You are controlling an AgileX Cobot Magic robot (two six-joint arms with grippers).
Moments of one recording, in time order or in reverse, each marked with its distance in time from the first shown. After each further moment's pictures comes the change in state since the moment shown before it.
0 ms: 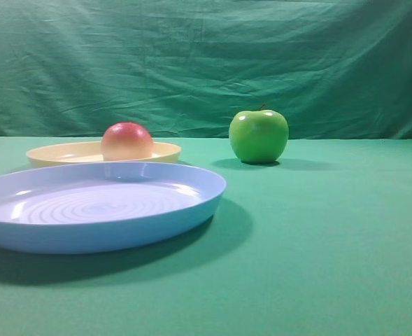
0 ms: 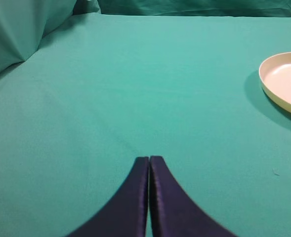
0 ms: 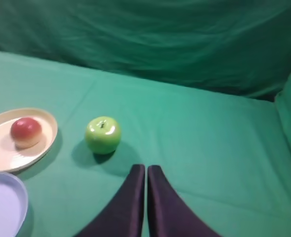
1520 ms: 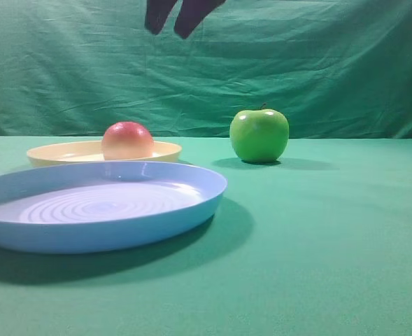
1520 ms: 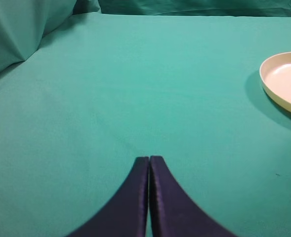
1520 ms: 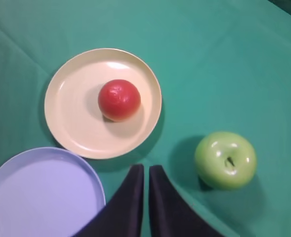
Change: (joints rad) left arm 0.000 0.000 0.000 0.000 0.000 -0.002; right arm 0.207 1.268 -1.146 0.312 0.421 -0.326
